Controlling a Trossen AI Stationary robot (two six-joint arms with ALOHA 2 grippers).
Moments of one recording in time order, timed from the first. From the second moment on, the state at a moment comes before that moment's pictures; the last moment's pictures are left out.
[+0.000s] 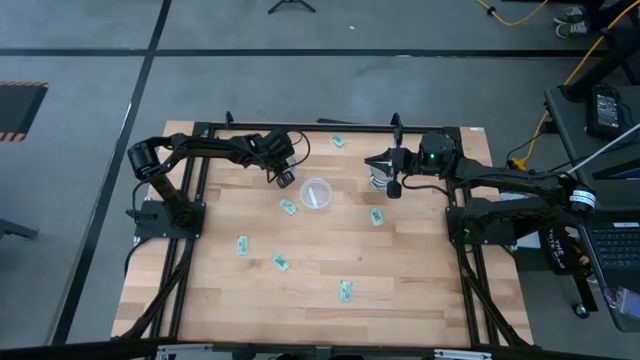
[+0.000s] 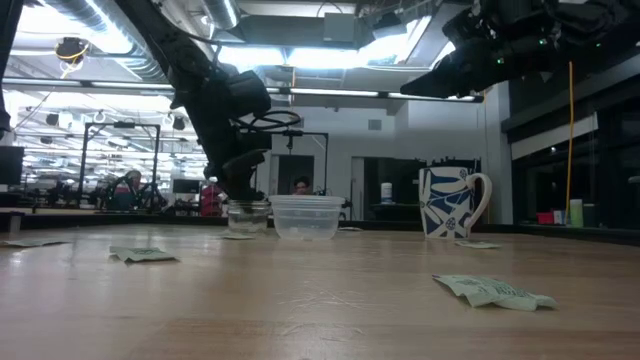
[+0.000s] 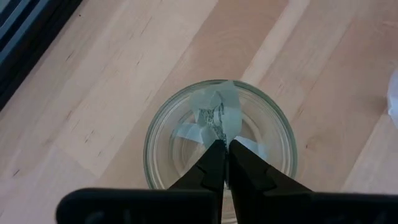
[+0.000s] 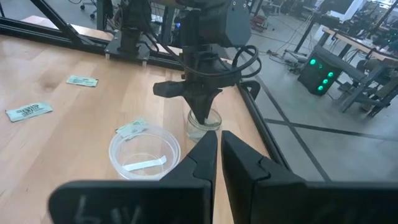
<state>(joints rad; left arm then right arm) 0.55 1.65 0.87 -0.26 -0.07 -0.01 -0.45 1.05 0.54 0.29 -0.26 -0.35</state>
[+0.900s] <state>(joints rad) 0.55 1.65 1.04 -0.46 -0.09 -0.01 -0.45 1.05 0.54 0.30 -0.26 -0.35</state>
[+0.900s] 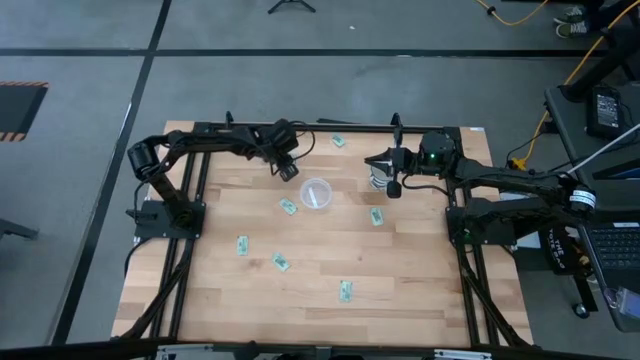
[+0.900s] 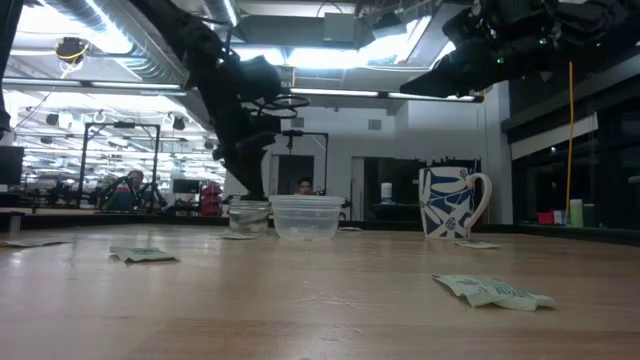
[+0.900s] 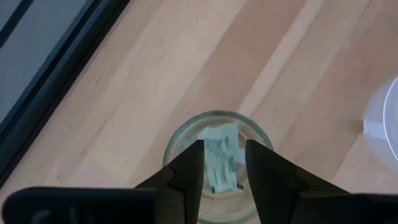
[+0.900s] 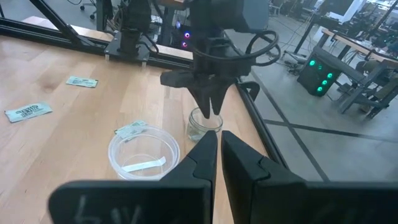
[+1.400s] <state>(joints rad) 0.50 1.49 1.05 -0.51 -0.12 0.07 -0.45 1.05 0.54 0.23 -0.26 -0.34</state>
